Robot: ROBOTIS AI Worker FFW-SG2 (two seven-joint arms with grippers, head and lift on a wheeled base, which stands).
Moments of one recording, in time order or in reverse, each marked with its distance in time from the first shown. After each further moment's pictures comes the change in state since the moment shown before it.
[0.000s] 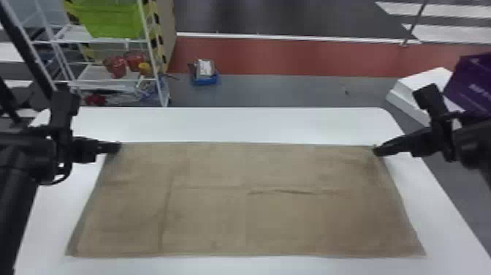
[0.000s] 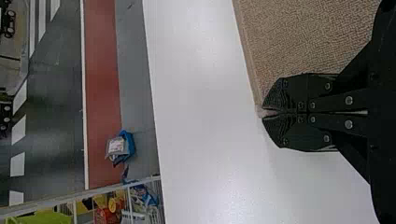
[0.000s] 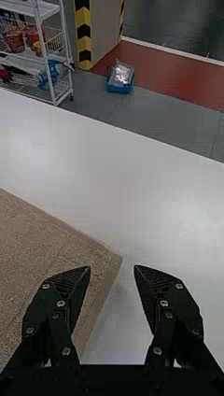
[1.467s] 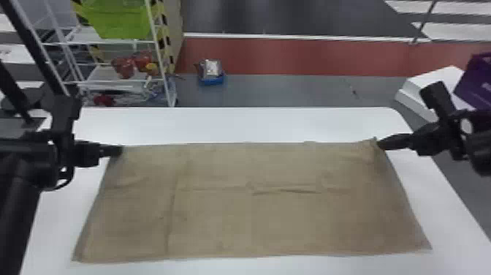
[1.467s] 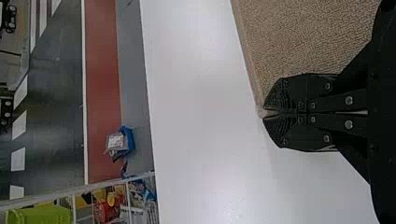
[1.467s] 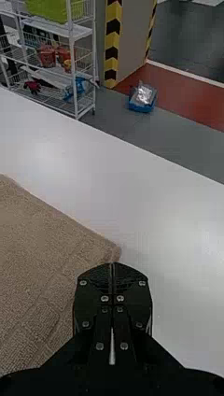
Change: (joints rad) left arm 0.065 0.004 0.031 -0.112 0.010 0.044 -0.012; right arm 0.029 -0.005 -0.001 -0.019 -0.010 -0.136 0.052
